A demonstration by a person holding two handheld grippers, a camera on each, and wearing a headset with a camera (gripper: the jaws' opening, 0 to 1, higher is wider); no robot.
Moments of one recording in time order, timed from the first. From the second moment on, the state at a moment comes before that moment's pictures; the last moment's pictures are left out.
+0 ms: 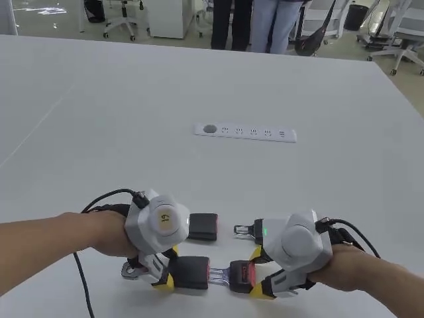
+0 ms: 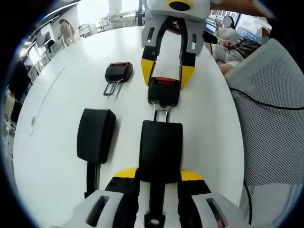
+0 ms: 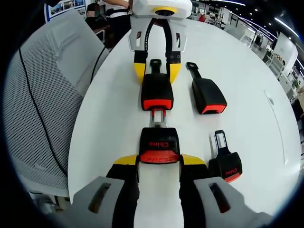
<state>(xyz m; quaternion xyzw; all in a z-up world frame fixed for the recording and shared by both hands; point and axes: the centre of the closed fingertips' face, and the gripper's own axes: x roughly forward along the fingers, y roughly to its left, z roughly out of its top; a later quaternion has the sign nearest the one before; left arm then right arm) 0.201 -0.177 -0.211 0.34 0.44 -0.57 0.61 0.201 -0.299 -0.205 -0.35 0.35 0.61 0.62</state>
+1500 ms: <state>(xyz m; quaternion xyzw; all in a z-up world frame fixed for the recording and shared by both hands) 0.199 -0.179 -0.209 0.34 0.42 -0.57 0.62 0.199 -0.287 -0.208 -0.36 0.33 0.62 0.62</state>
